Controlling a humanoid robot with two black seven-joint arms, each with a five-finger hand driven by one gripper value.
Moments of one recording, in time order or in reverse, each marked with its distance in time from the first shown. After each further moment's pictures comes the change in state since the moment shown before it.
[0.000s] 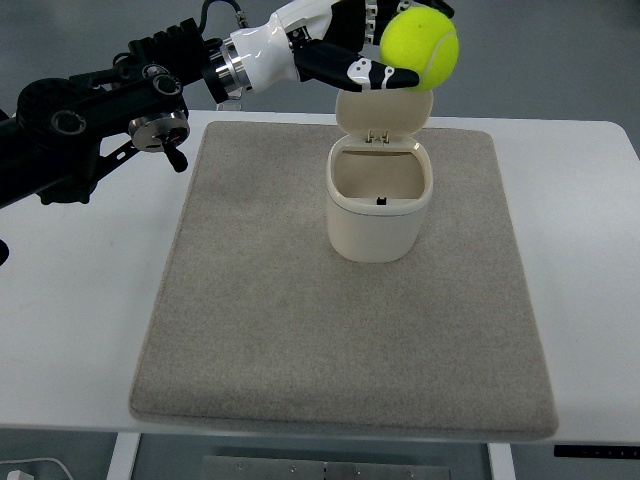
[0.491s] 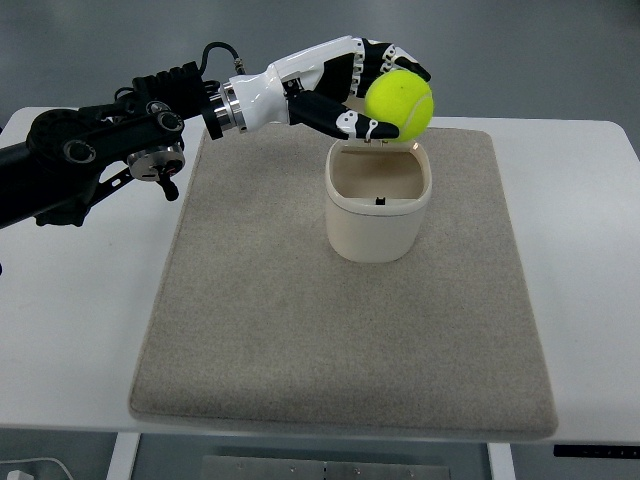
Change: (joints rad) left arm 0.034 0.002 0.110 0.031 0.001 -0.004 0.000; right arm 0.000 0.000 0.000 0.000 0.000 0.000 0.000
